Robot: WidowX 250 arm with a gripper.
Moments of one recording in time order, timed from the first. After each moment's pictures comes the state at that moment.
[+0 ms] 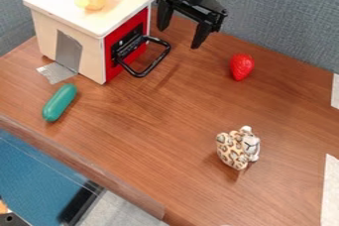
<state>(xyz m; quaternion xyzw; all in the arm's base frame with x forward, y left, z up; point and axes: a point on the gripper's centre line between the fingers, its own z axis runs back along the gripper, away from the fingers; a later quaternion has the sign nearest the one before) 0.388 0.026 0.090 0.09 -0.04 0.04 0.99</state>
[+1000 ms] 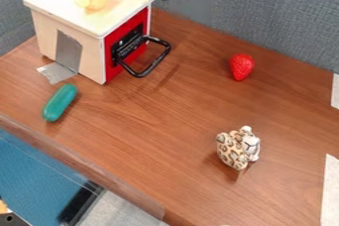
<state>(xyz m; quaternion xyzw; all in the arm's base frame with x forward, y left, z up) 0.383 0.103 0.144 0.05 -0.07 0.13 0.99</state>
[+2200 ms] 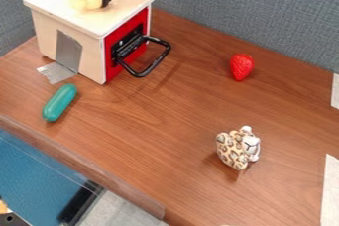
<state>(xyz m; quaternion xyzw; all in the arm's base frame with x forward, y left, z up) 0.370 0.166 0.098 0.11 0.00 0.18 0.98</state>
